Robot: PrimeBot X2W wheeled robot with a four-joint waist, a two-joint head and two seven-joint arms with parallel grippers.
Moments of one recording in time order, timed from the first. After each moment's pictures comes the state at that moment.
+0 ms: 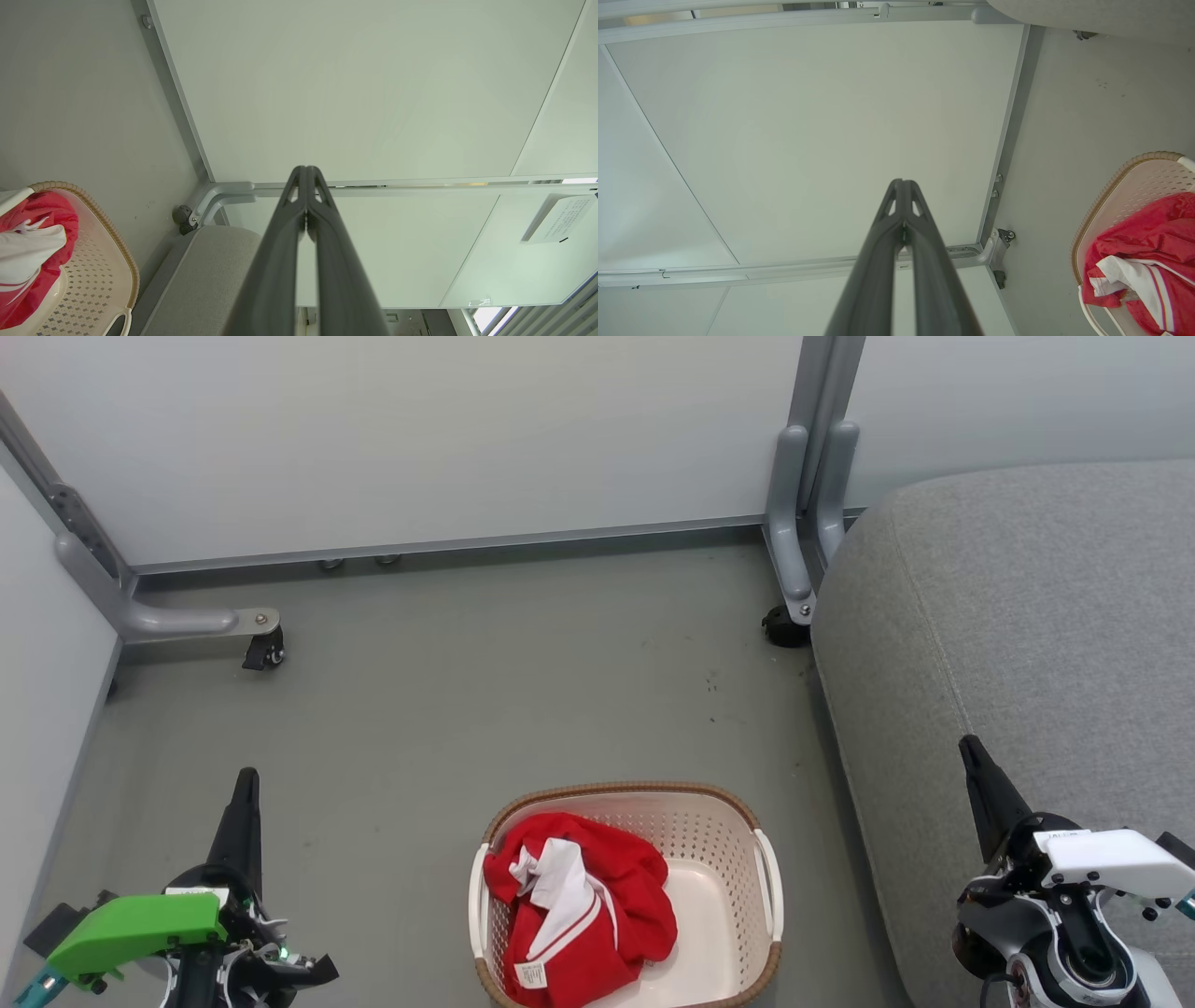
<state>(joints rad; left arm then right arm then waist) -0.10 0.05 0.11 0.25 -1.61 -0.13 0.11 -0.10 -0.05 -0.11 0.25 1.62 0.13 0.11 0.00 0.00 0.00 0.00</state>
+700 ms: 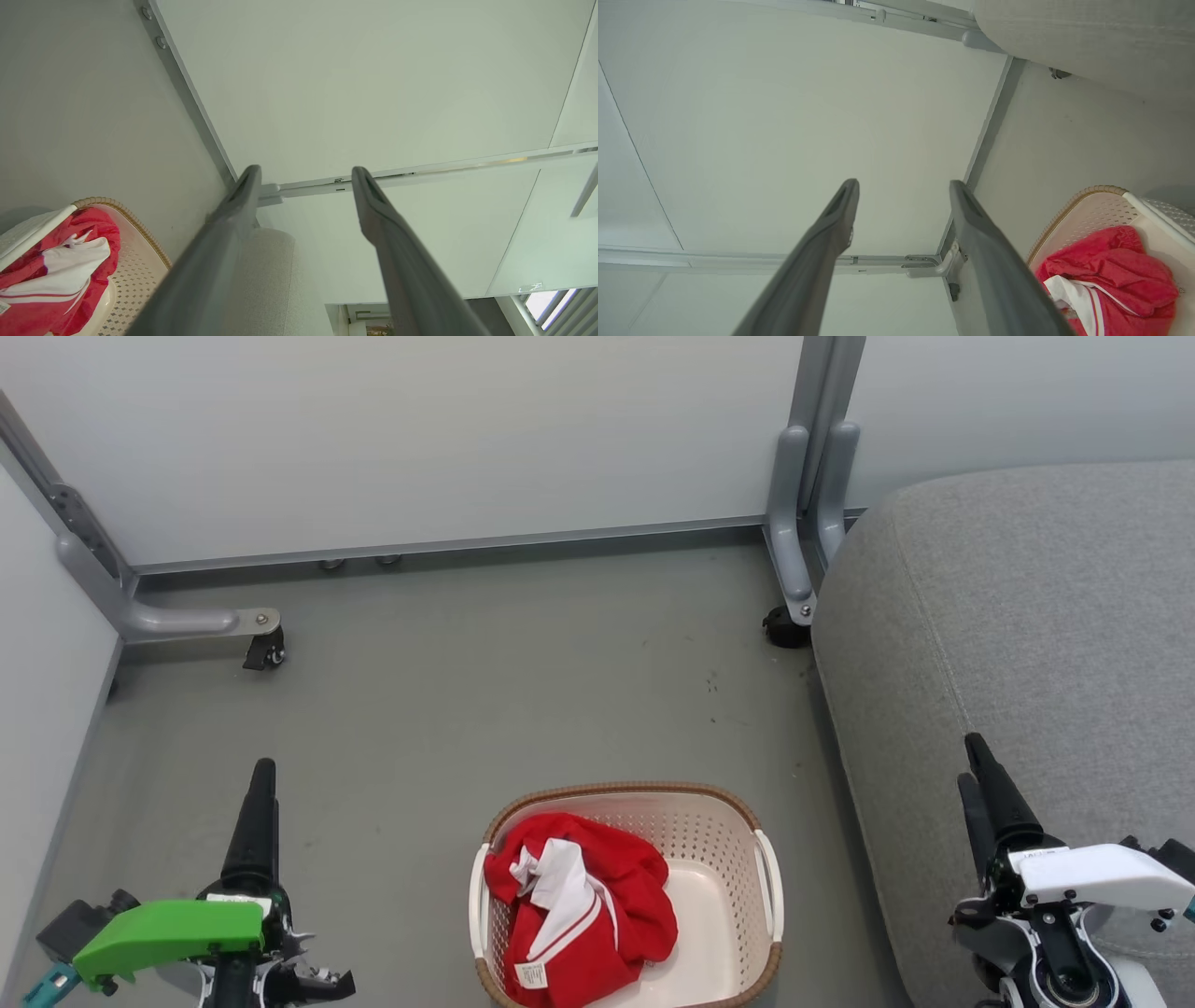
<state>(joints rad) -0.07 0.05 0.06 0.22 -1.46 -0.13 0.04 -0.06 -0.05 -0.09 0.22 1.45 0.12 0.04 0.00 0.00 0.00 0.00</state>
